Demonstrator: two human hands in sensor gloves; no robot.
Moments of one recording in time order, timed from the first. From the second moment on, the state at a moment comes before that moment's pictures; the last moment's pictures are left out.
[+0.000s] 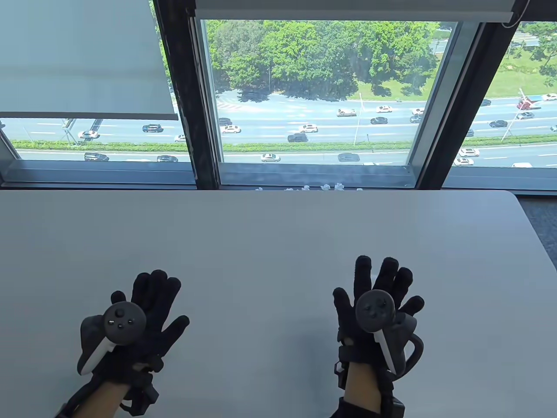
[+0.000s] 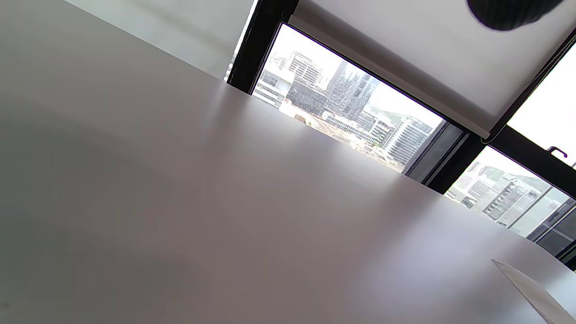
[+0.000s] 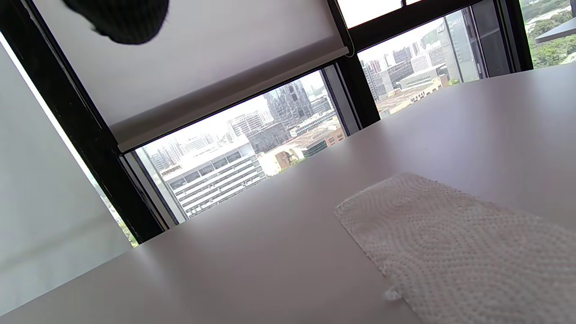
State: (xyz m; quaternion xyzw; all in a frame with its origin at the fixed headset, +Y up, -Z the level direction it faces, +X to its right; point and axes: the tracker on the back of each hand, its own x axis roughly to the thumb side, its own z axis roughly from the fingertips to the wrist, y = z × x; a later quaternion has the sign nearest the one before) left_hand -0.306 -0.692 -0.295 -0.08 -0.02 0.23 0.97; right_hand 0.154 -0.663 -0.301 -0.21 -0.04 0.95 0.22
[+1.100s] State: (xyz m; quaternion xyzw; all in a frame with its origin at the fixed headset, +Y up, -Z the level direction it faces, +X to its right) left_hand -0.313 -0.688 -0.294 -0.06 -0.02 0.26 0.96; right_hand 0.166 -0.781 -0.318 -0.38 0.15 0.91 0.04
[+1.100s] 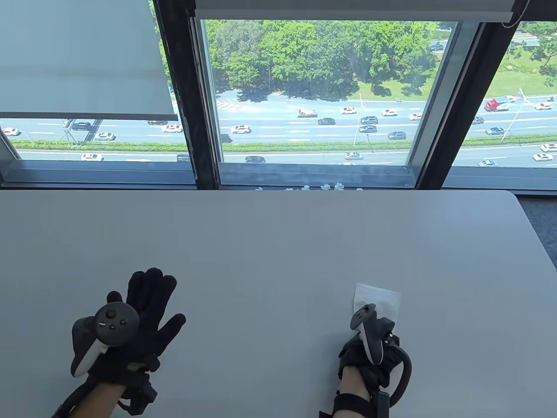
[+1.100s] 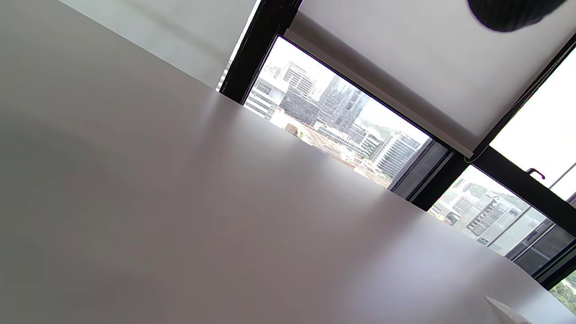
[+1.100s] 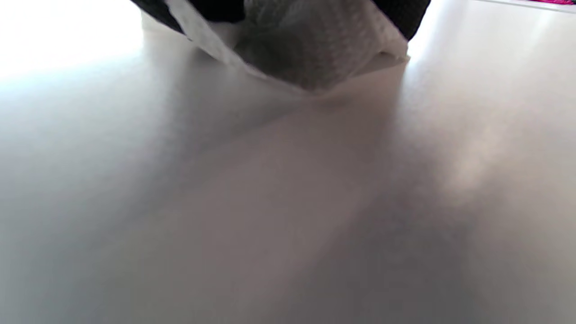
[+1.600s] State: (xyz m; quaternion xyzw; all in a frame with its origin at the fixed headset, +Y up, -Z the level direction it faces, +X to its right) left_hand -0.309 -0.692 -0.296 -0.08 -0.04 0.25 0.96; right_hand 0.133 -0.737 -0.335 -0.25 0.13 0.91 0.30
